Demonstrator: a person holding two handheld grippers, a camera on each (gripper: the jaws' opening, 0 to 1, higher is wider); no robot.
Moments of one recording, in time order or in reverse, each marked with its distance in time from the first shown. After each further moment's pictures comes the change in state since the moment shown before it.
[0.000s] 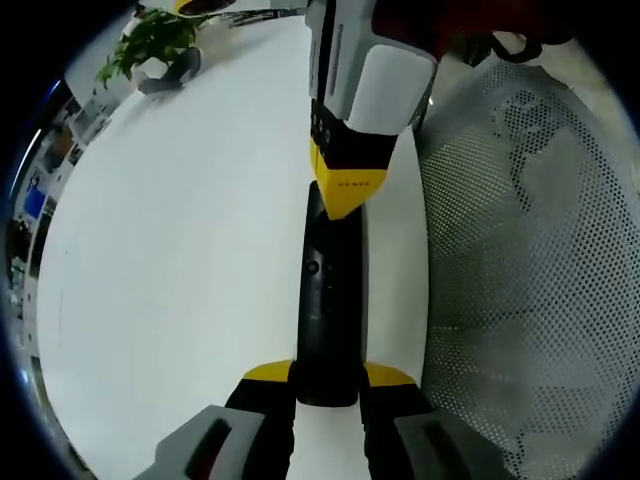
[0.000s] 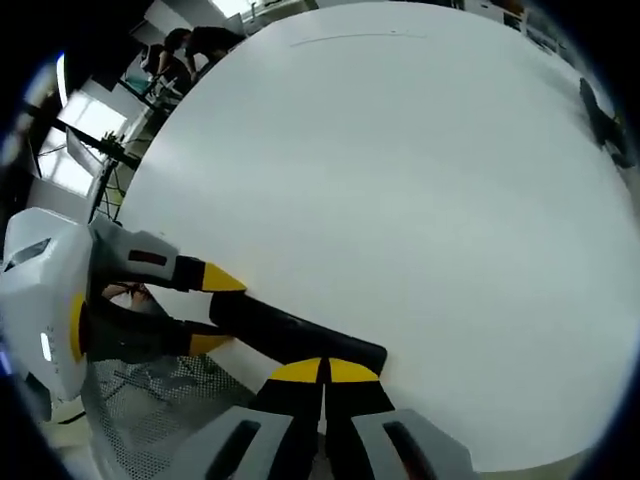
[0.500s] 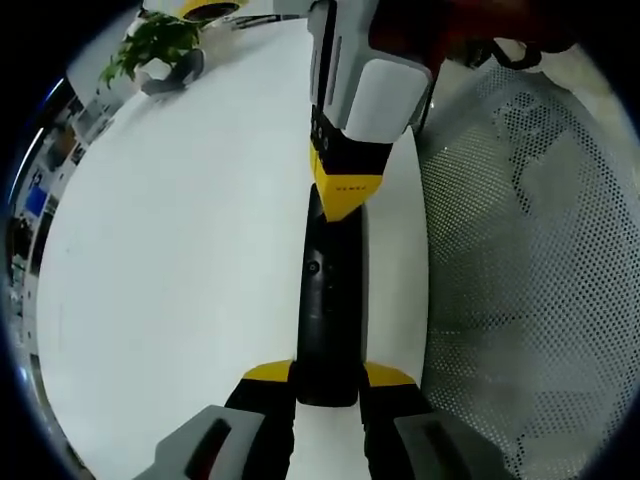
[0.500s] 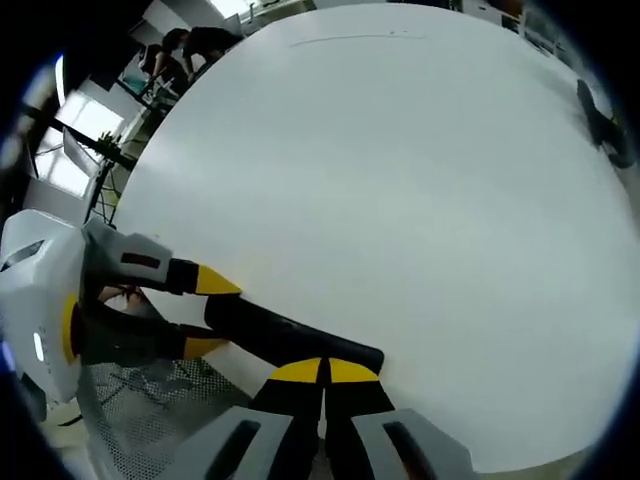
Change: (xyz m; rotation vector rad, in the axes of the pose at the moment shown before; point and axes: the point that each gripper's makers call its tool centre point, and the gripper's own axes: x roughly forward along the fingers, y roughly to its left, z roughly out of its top) left arm 0.000 0.000 -0.001 -0.009 -0.020 0.003; right arm 0.001 -0.002 0.003 0.005 -0.013 -0.019
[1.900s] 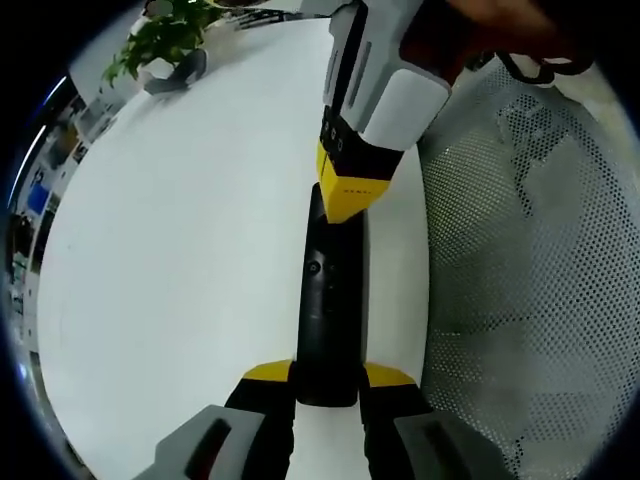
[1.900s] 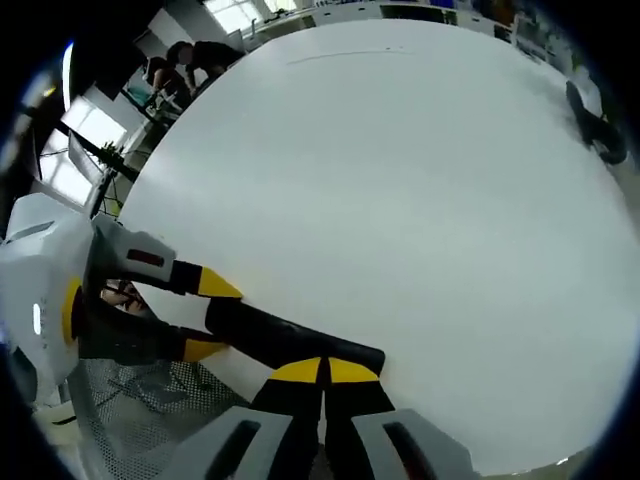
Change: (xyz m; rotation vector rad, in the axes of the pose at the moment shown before) left arm 0.000 -0.001 0.000 -0.004 0.003 0.006; right arm 0.000 0.001 0.000 0.000 -0.083 -0.002
